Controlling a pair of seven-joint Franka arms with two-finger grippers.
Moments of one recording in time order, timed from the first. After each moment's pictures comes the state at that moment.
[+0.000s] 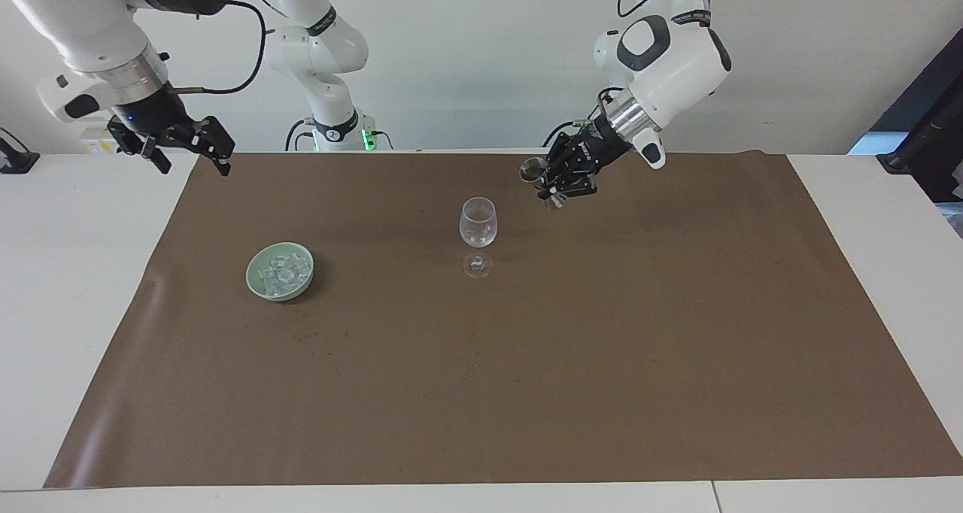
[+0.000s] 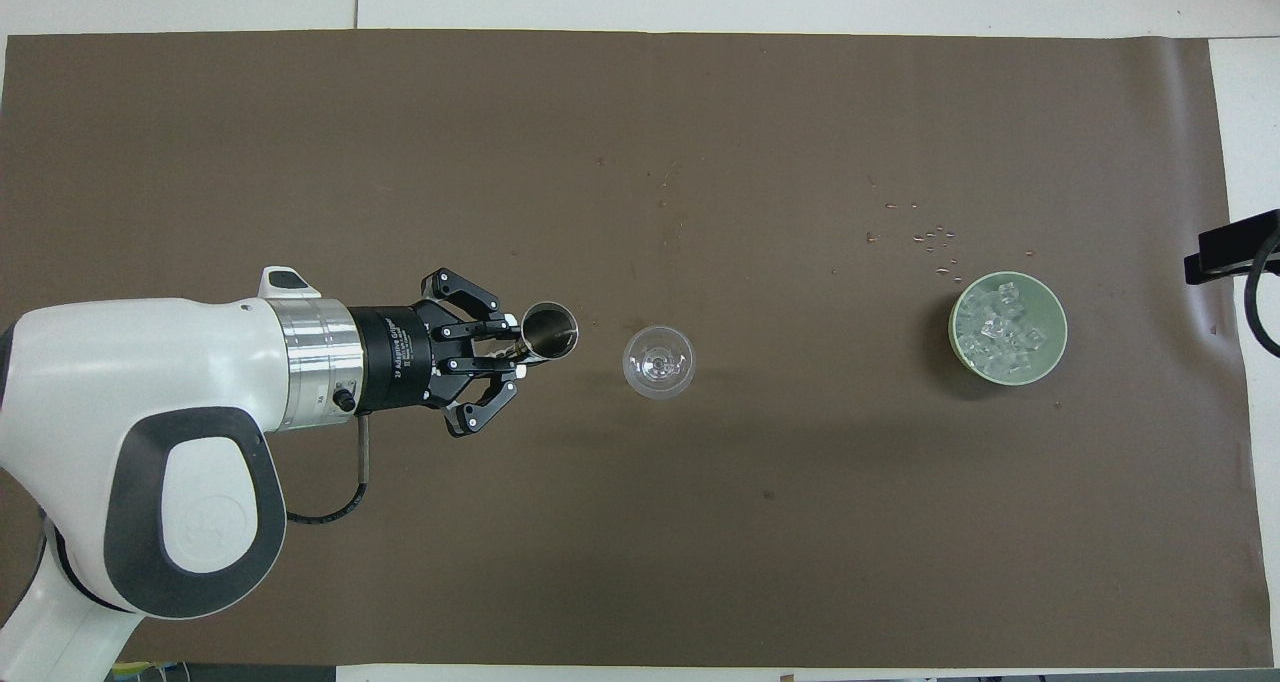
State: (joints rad) left arm -0.19 -0.21 -0.29 -2.20 -0.90 2.26 -1.69; right arm -0.01 -0.02 -0.10 -1.57 -0.01 1.50 -0.03
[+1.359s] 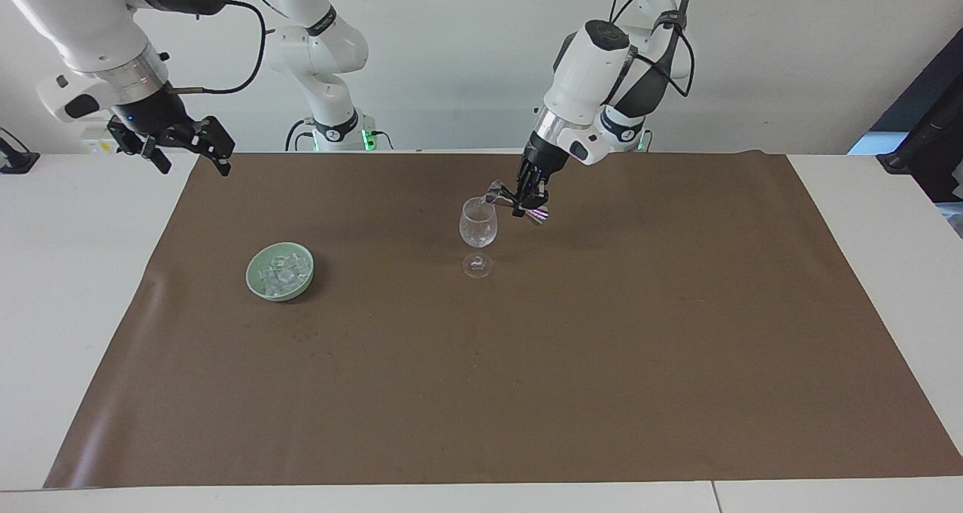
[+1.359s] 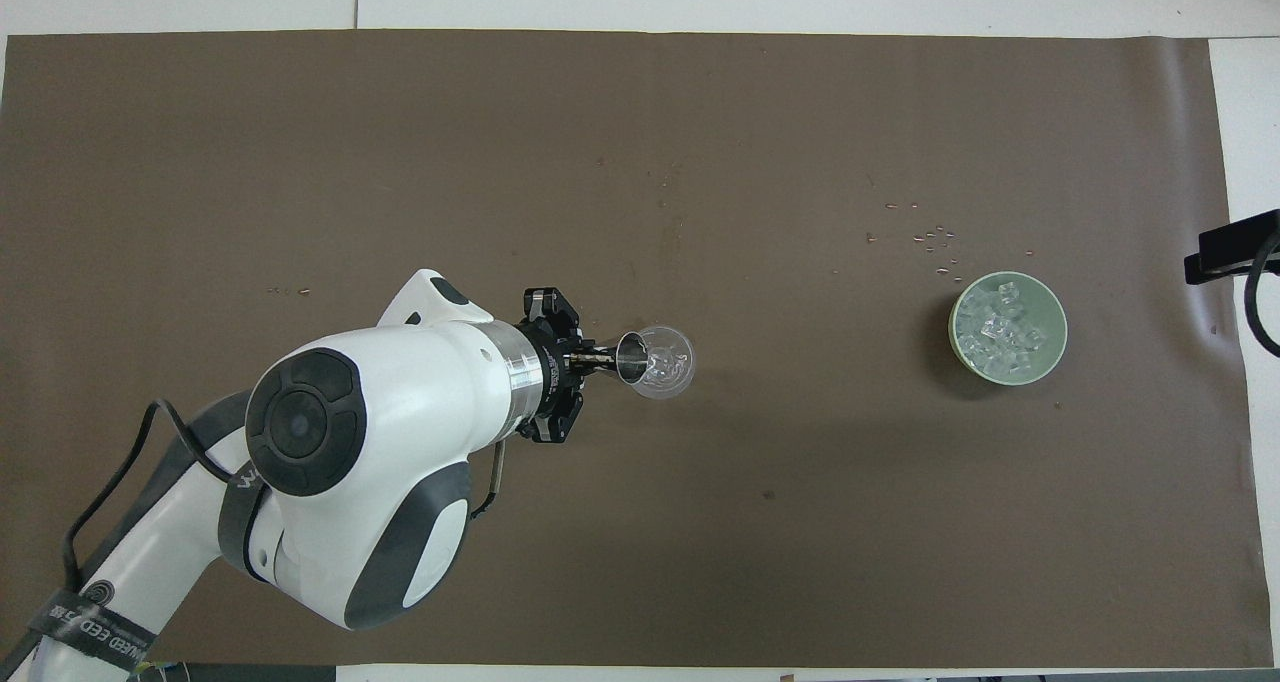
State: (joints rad) left arm -0.36 -0.08 -0.31 -2.11 -0.22 2.35 -2.04; right arm -0.01 -0.02 -0.10 -1.57 -0.01 1.50 -0.03
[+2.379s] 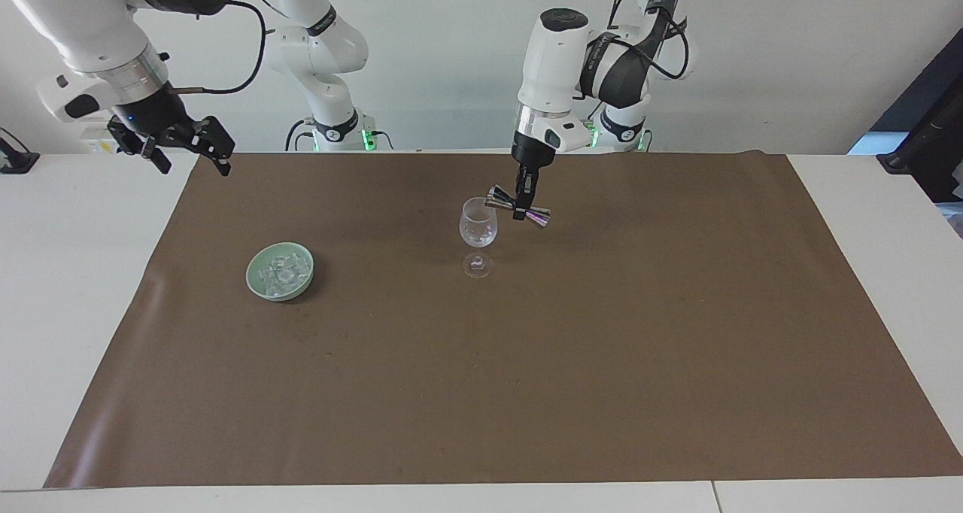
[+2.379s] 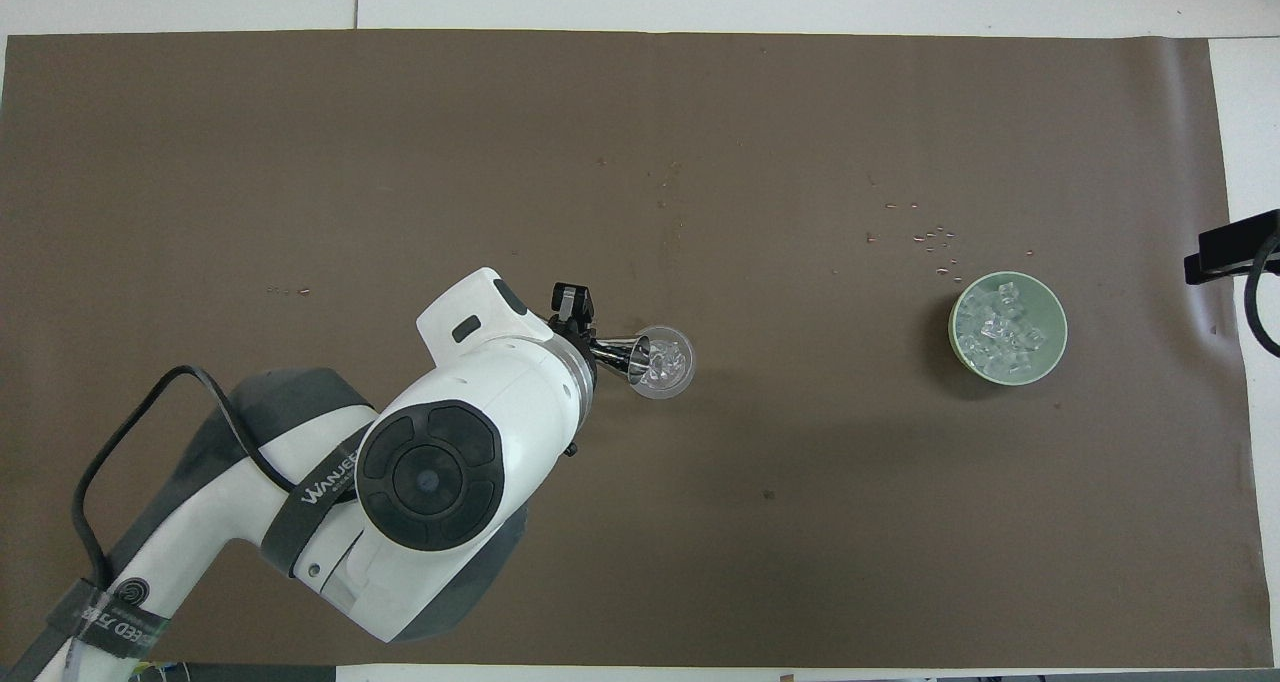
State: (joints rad) left arm -0.42 -0.05 -0.31 -2.07 0.09 2.32 -2.08; right arm -0.01 -0.02 -0.10 -1.57 -0.01 1.50 -0.03
